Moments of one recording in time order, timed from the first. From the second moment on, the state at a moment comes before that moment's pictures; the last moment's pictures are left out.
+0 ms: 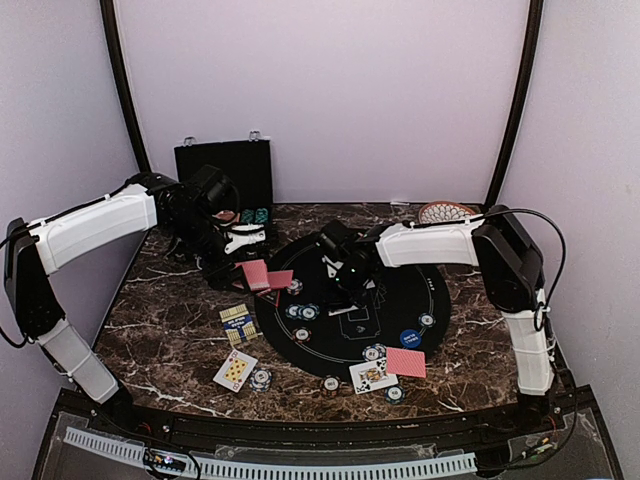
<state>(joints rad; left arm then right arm) -0.59 1.59 1.41 -1.01 0.25 0.69 0.88 2.17 1.63 -0.64 -0.10 0.61</state>
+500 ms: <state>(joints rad) -0.59 1.59 1.41 -1.01 0.25 0.69 0.85 2.13 1.56 -0.56 -0.18 0.65</state>
